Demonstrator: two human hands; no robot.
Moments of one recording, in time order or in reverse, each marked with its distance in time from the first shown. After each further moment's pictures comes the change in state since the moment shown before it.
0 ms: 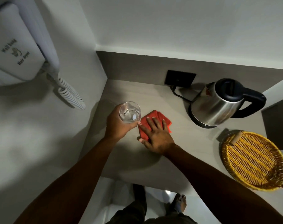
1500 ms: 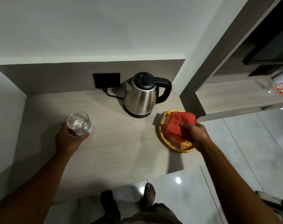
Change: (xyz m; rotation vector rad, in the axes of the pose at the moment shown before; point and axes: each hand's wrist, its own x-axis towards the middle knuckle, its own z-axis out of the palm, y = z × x) left_hand 0.001 -0.035 0.081 0.023 -0.113 -0.147; right_hand -0.264 0.174 -0.087 1.486 0.720 1.343
